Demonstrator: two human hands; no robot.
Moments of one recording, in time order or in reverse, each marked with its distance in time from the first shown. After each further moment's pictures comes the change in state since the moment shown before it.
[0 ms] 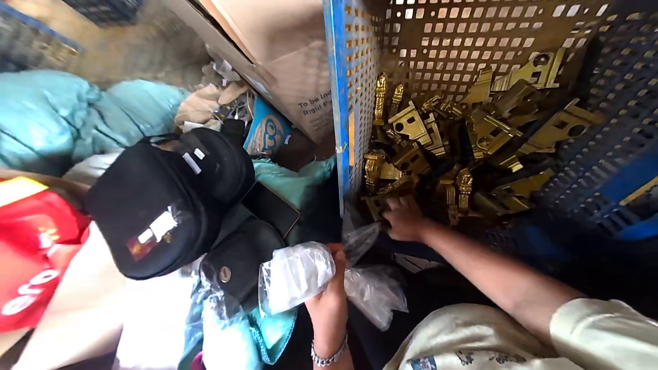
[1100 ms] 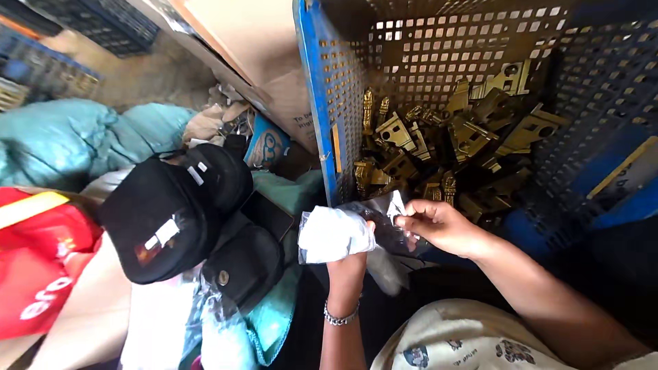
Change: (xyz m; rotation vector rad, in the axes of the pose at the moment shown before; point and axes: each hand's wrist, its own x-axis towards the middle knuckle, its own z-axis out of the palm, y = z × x) left_hand 0.004 0.007 0.061 -0.052 -0.211 -0.001; right_hand -0.132 -0.013 -0.044 0.983 0.369 -0.354
